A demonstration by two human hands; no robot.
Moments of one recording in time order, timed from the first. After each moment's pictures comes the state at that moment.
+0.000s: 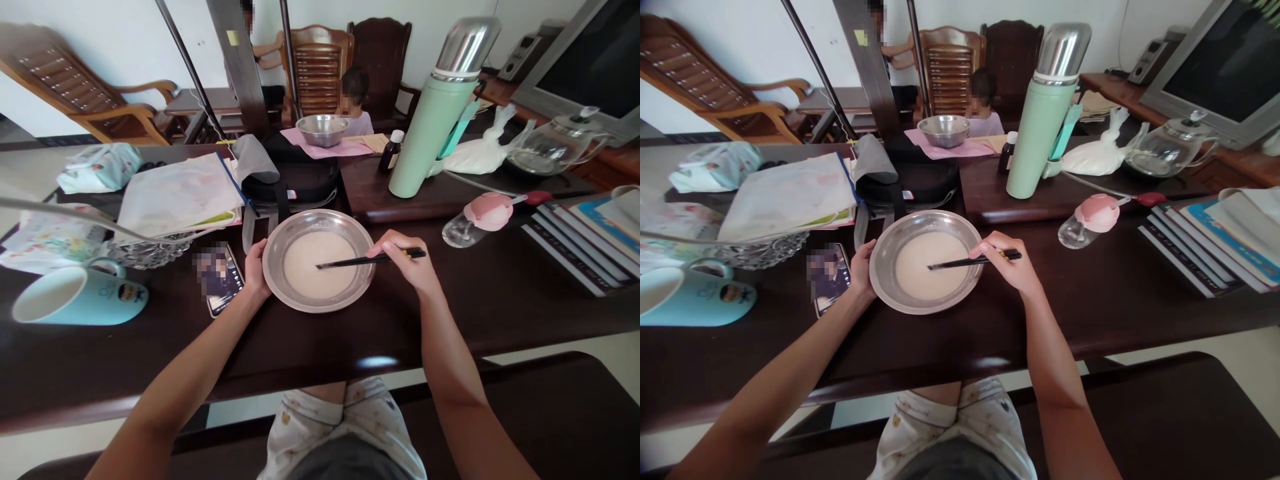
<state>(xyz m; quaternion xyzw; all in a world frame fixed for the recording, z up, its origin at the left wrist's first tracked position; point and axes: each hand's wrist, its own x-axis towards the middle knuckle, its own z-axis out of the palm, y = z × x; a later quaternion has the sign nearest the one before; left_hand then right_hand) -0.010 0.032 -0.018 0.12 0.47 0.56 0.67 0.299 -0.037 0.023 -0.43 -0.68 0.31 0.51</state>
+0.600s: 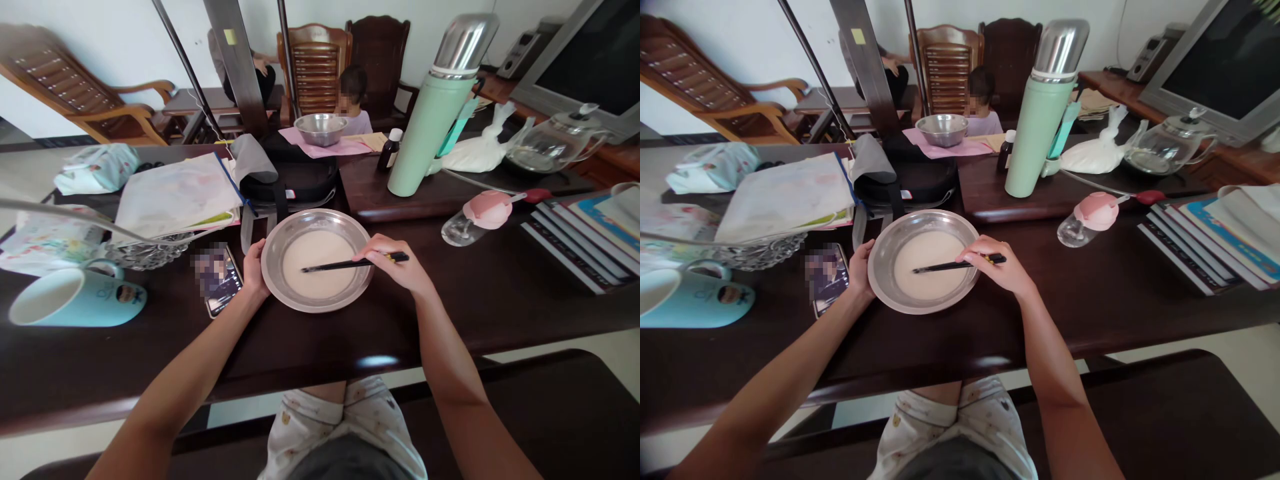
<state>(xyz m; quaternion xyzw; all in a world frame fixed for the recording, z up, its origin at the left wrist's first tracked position) -0.011 0.033 -0.020 0.12 0.48 0.55 0.67 0.293 -0.037 0.025 -0.41 -0.71 0.32 0.47</state>
